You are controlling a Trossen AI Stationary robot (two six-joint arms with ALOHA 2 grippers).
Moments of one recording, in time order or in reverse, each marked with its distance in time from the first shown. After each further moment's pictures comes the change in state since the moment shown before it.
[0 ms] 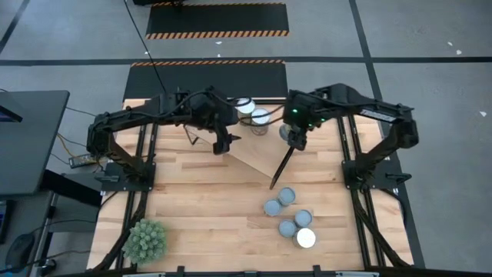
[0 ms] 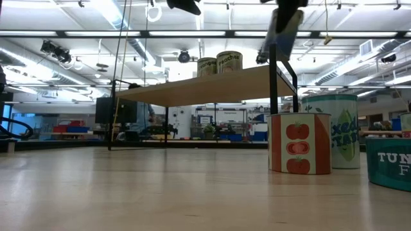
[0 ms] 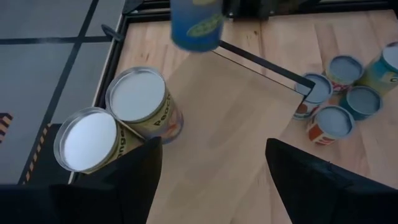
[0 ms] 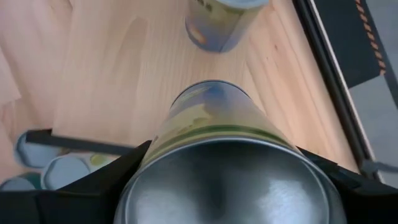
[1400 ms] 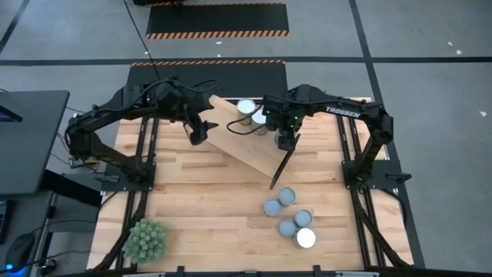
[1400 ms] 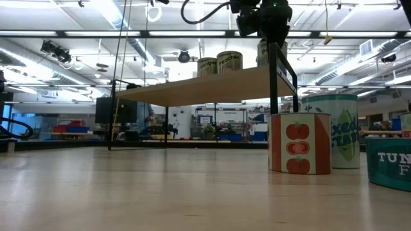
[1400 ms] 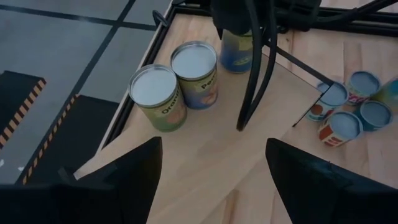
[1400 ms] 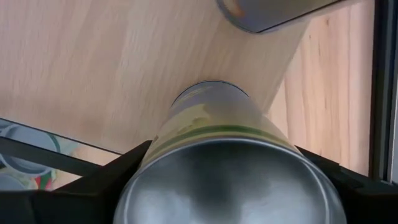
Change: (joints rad) left arm 0.052 -0.183 -0.001 -0.161 -0.084 -0.127; right arm -0.085 0.235 0.039 -0.050 -0.119 -0.237
